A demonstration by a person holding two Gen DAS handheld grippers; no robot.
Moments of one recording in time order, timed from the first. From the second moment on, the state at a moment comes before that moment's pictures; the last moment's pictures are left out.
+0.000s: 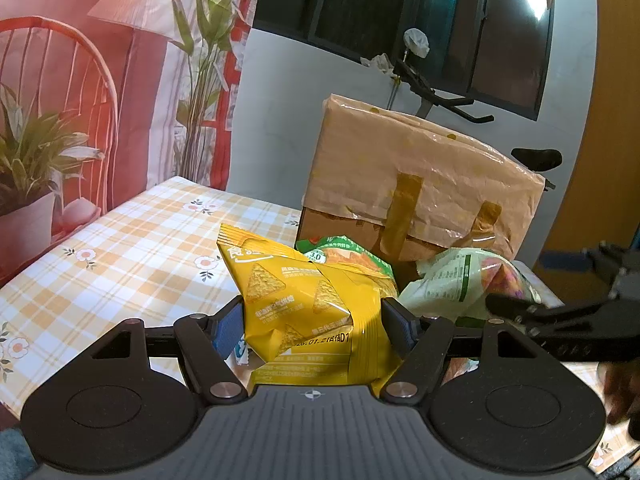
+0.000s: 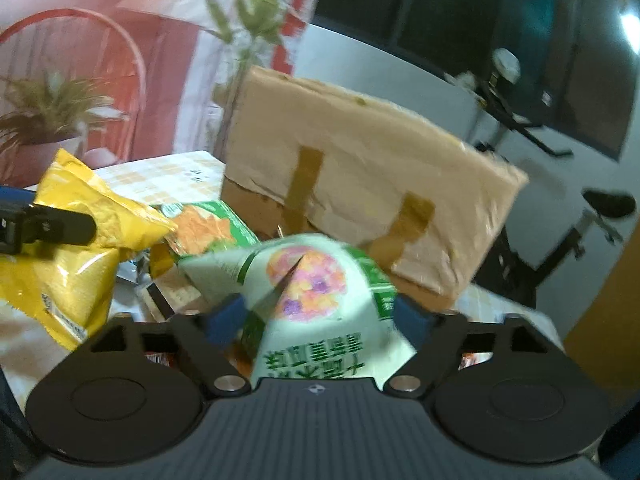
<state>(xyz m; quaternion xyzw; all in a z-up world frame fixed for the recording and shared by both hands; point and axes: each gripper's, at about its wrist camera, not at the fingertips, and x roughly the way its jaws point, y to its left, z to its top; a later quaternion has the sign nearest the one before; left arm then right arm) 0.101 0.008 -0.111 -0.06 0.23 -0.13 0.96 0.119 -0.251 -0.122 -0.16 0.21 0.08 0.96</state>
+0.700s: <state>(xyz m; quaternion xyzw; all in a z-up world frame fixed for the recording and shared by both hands) 0.102 0.012 -0.112 -0.07 0.23 -0.13 0.96 0.216 -0.291 -0.109 -0.10 0.35 0.25 0.90</state>
